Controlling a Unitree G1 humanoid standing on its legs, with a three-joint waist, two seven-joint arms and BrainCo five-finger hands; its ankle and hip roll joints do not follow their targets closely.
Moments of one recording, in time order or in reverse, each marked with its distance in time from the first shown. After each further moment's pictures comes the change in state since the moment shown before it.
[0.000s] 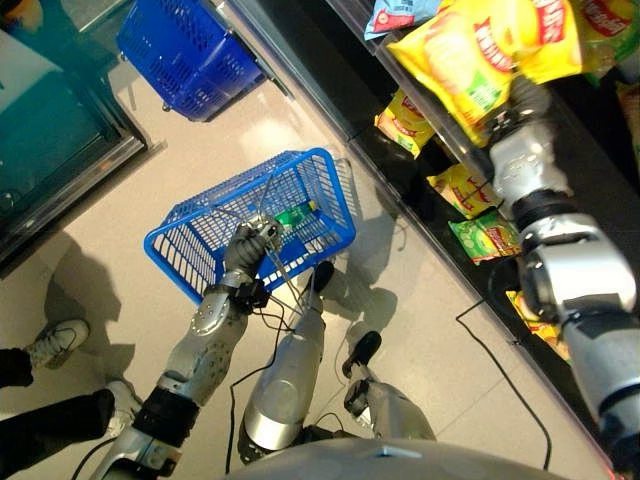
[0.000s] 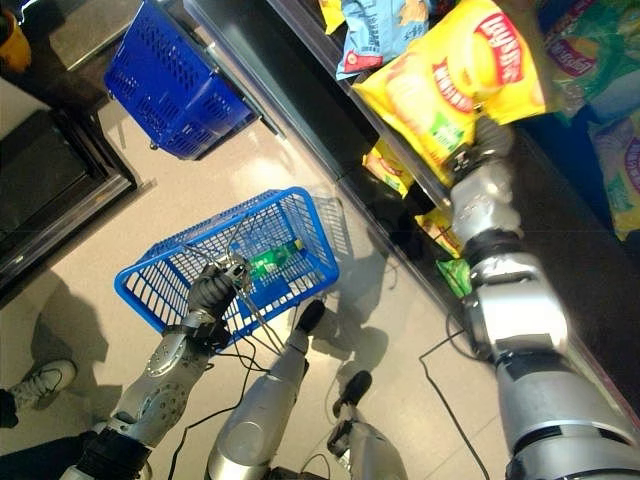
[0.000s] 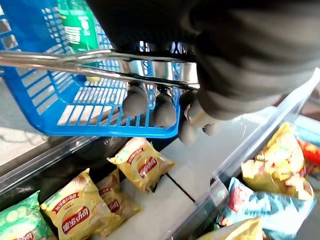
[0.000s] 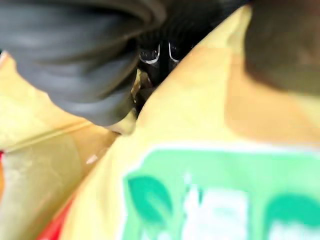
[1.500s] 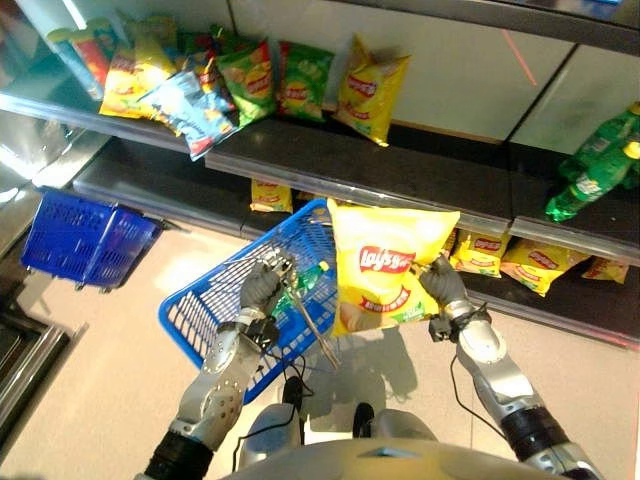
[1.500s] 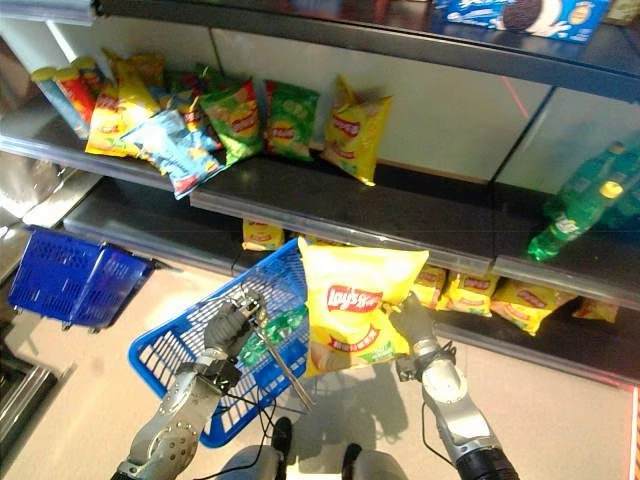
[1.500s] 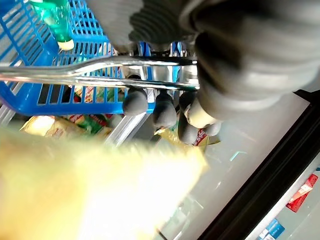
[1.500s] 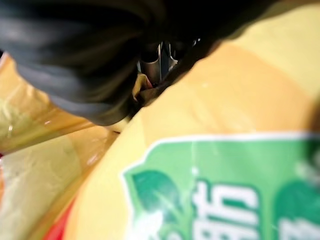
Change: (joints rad) left arm 0.157 -0.066 -0.082 -0.047 -0.058 0.048 -0.115; right arm 0.863 -0.029 0.224 -0.335 -0.910 0.077 0.152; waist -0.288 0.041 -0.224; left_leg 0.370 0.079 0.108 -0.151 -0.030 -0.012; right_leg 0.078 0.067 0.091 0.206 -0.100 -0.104
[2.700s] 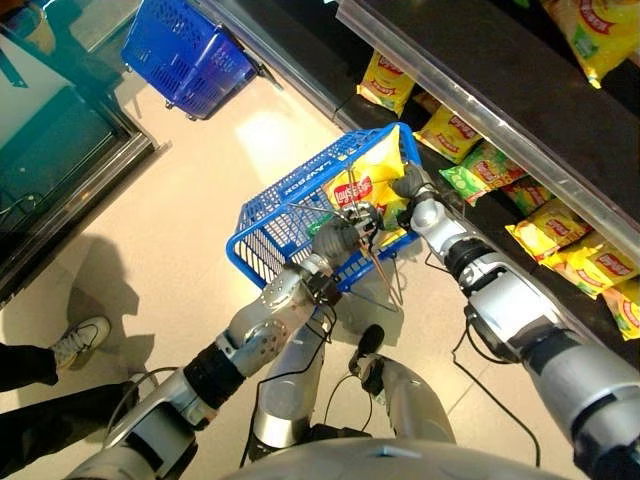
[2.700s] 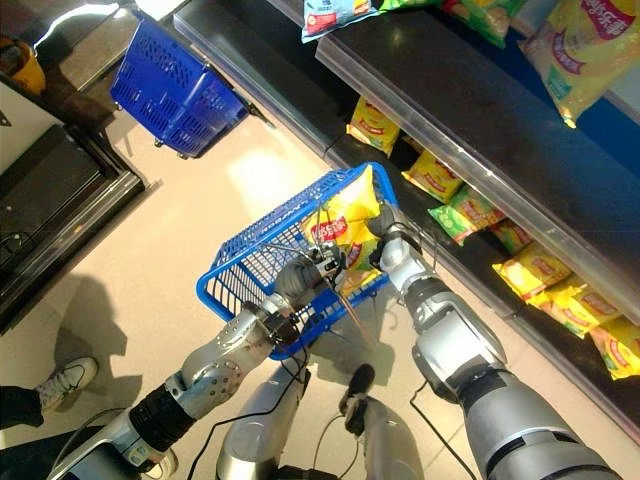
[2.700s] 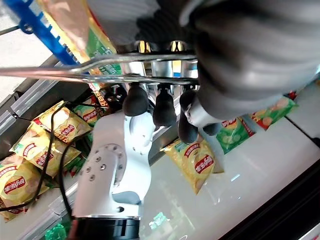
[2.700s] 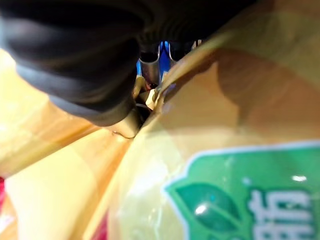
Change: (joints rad) left arm -0.449 0.028 -0.319 -0.001 -0.140 0.015 0.027; right arm -1.001 0.138 0.226 0.981 -0.050 0.147 -0.217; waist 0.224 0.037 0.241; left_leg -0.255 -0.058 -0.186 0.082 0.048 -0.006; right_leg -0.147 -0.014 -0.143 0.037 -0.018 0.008
